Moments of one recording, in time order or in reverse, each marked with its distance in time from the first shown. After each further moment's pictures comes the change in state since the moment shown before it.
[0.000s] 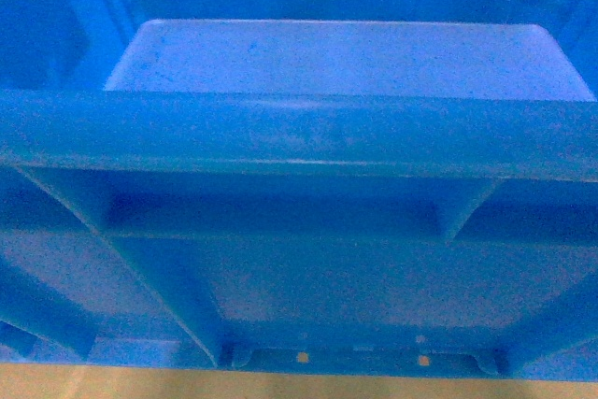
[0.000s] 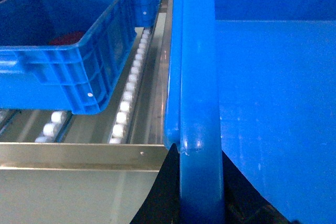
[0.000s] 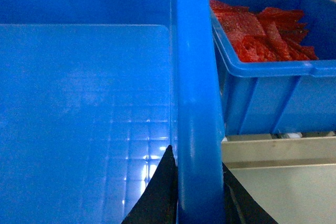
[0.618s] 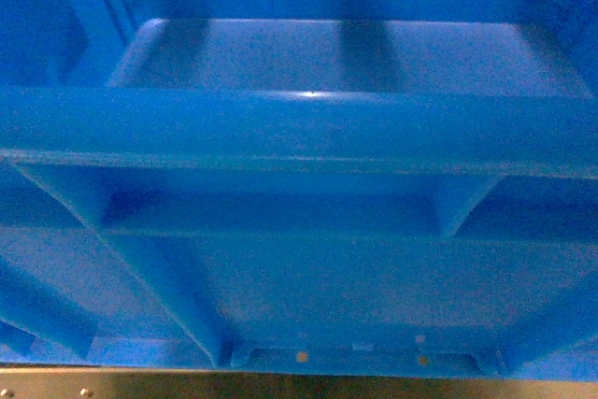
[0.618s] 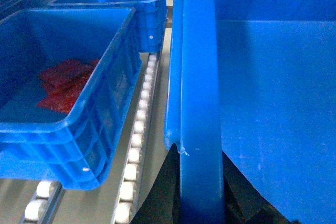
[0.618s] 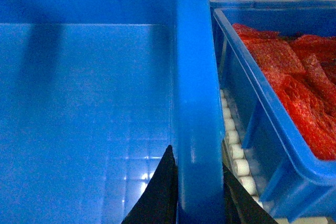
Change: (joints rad) left arm 0.002 -0.001 0.000 0.000 0.001 0.000; right arm 0.000 0.000 0.000 -0.001 0.000 0.000
